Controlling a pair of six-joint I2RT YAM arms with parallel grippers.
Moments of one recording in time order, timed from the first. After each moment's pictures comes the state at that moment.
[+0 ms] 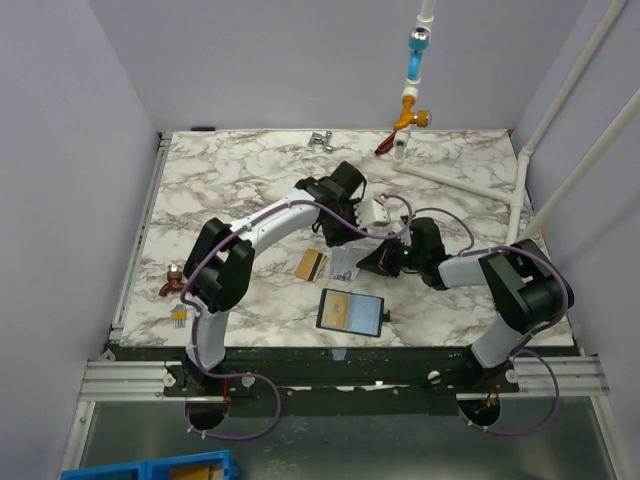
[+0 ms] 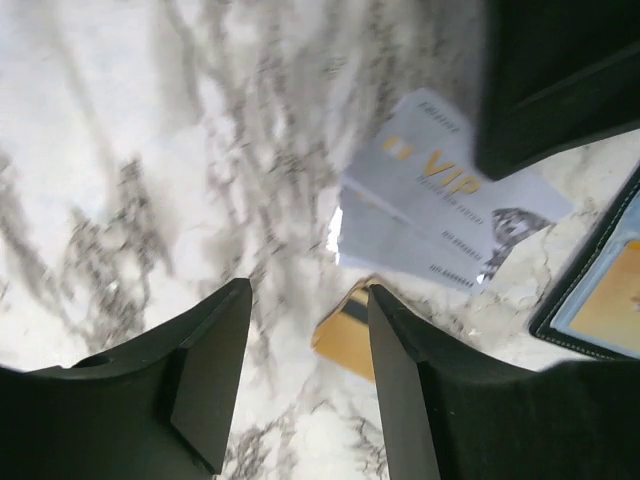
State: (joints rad) left arm -0.75 2.00 1.61 -0.74 0.19 0.72; right arm 0.40 1.69 0.54 0.51 -0.53 0.99
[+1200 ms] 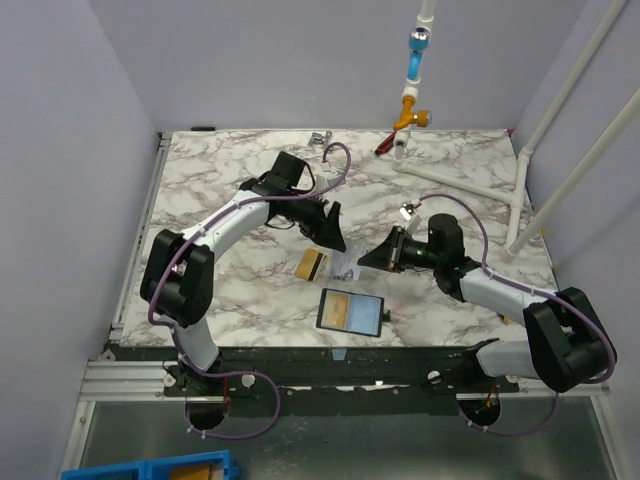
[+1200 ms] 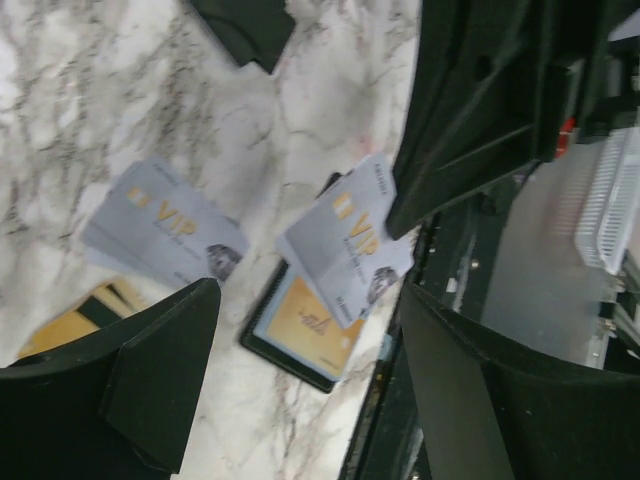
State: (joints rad) left arm -0.48 1.77 1.36 -0.57 0.87 0.07; right arm 0.40 1.31 0.49 0.41 -0.71 0.85
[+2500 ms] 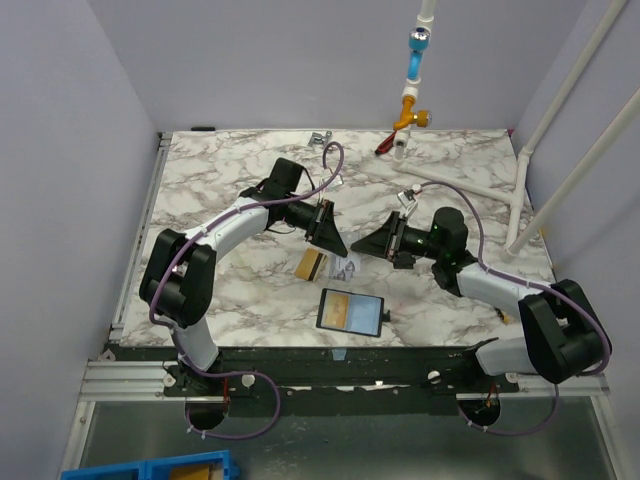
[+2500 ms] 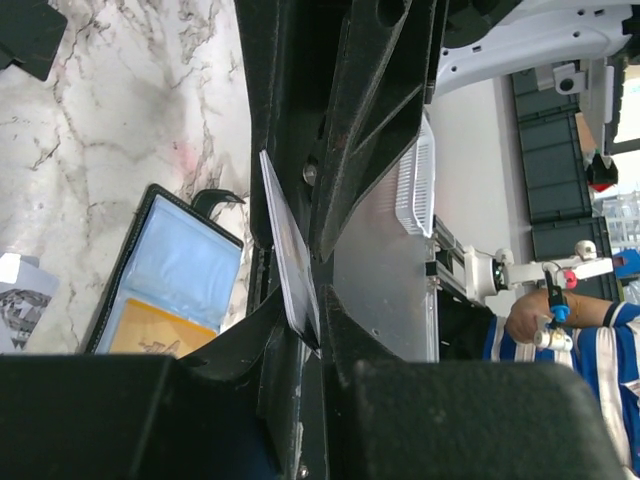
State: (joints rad) left arm -0.48 1.75 1.25 -0.38 1.29 -0.19; right arm 0.40 1.35 0.54 0.66 -0.82 1.00
